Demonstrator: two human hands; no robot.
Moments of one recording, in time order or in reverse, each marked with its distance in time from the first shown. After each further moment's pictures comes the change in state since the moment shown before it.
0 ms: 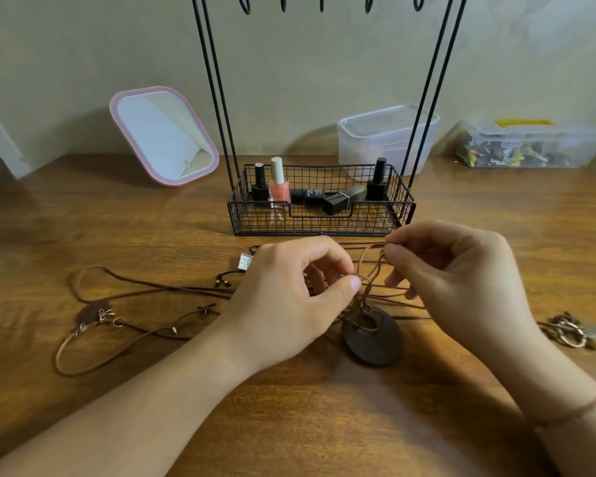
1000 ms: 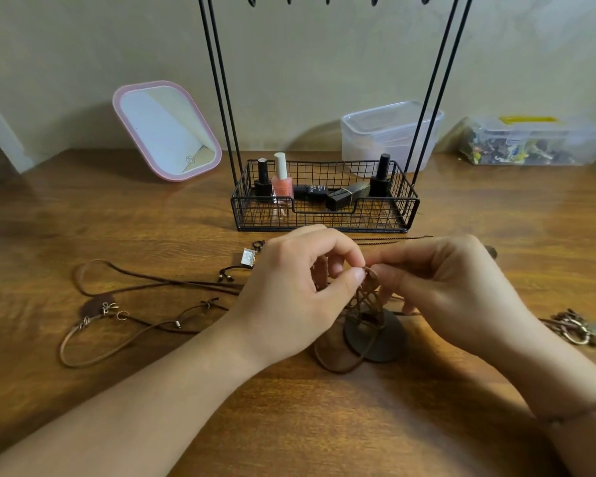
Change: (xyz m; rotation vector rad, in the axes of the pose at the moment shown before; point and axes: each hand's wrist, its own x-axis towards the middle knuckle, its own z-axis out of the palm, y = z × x) left_hand 0.002 -0.004 0.005 0.023 0.084 0.115; right_hand 0.000 -0.003 -0.003 0.028 -0.350 -0.007
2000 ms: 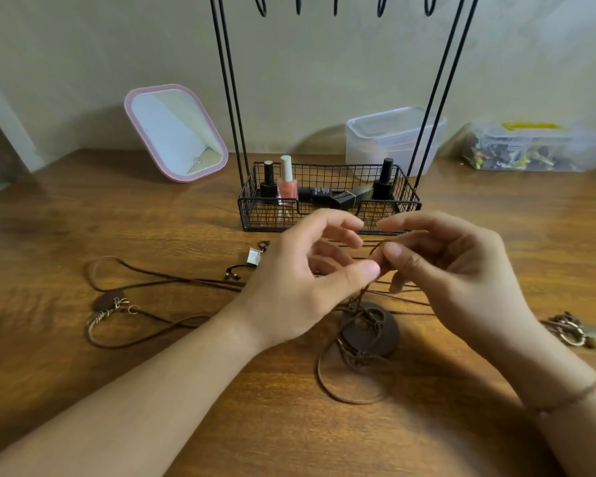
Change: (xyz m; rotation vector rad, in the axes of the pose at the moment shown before) left_hand 0.002 -0.007 -0.002 -0.347 -0.096 -0.202; right_hand 0.001 0.001 0.004 0.355 0.140 -0.151
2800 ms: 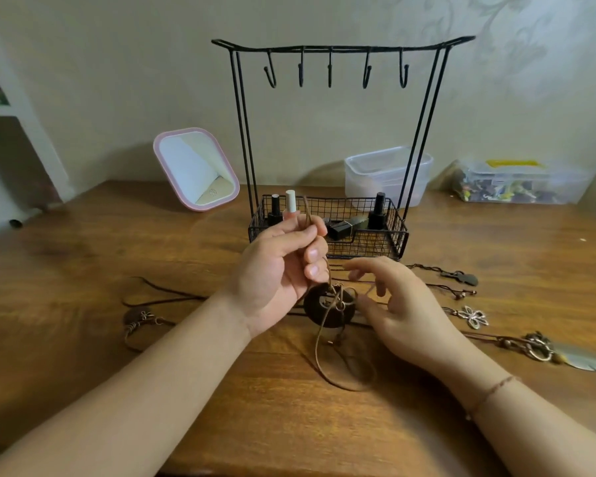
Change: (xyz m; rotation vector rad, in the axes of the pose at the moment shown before) left_hand 0.015 0.033 -0.018 -0.904 0.024 -0.263; right_hand 0.000 0.017 0.007 -0.636 -0.161 -0.032
